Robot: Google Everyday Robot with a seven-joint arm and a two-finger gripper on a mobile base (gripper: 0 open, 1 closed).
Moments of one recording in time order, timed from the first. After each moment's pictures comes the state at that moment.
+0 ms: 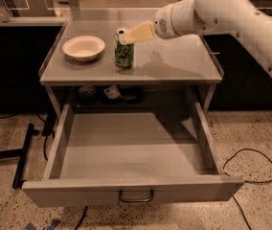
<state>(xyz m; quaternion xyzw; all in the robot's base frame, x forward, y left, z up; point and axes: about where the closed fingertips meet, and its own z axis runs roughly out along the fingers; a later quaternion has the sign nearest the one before) 0.751 -0.033 0.945 -0.33 0.79 0.19 0.49</state>
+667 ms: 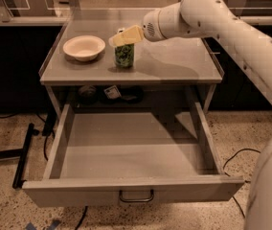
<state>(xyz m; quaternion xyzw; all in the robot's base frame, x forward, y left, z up) 0.775 0.007 0.924 -0.35 0.77 0.23 0.48</state>
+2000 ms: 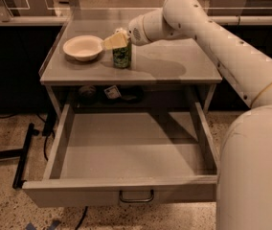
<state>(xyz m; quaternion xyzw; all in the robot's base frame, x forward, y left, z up) 0.789 0.055 0.893 -0.39 0.76 0.26 0.45</state>
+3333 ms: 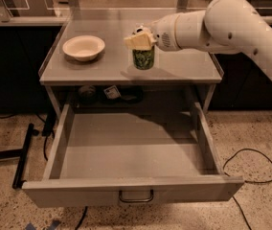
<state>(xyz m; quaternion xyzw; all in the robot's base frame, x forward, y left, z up) 0.702 -0.009 0.947 -0.39 0.72 0.23 0.53</state>
